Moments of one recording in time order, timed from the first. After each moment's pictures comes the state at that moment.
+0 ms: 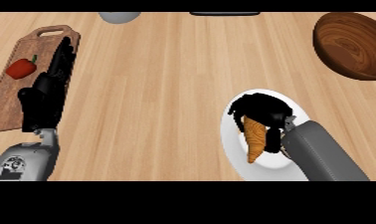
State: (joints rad) left arm -0.20 0.28 -0.01 -1.61 -0.12 0.18 0.18; right arm -0.42 -0.33 0.44 -1.15 0.91 0.43 -0.35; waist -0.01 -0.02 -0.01
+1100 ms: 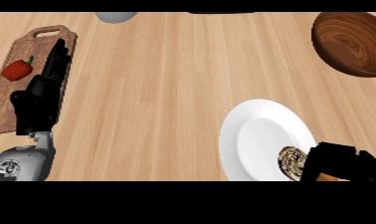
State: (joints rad) left arm -0.17 0.27 0.02 -1.63 -0.12 0.17 0.18; right arm 0.28 -0.32 0.07 -2.24 0.47 0.41 -0.04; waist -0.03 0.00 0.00
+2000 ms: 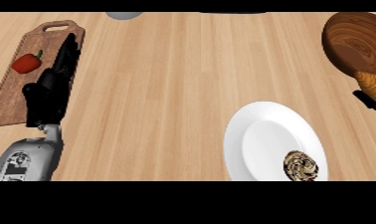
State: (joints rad) left arm -0.23 0.24 0.01 -1.60 -0.14 0.14 0.18; right arm -0.28 -0.47 -0.42 -1.56 0.23 0.34 -0.06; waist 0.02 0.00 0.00
